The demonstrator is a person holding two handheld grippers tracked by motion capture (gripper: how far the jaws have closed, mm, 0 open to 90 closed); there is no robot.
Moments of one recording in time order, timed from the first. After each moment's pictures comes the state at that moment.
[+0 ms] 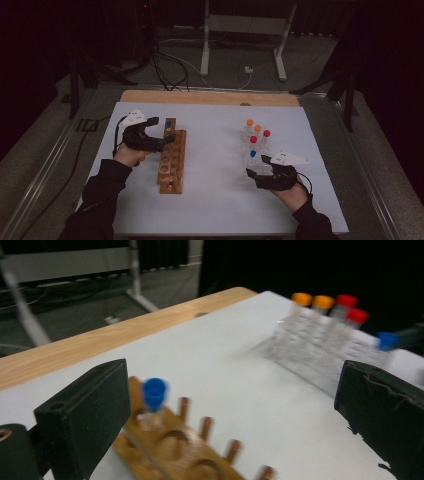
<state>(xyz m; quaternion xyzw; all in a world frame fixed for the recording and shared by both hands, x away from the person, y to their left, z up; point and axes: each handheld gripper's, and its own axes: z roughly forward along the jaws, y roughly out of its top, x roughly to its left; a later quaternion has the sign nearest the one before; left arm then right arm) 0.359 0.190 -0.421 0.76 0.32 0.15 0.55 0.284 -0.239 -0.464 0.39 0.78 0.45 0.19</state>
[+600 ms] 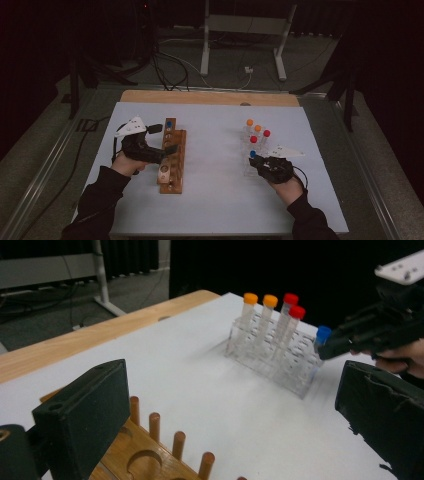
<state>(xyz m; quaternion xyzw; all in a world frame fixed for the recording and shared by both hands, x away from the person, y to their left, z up) 0.337 0.185 -0.417 0.77 0.28 0.12 0.56 0.302 -0.234 -0.469 0.41 0.79 0.43 0.18</state>
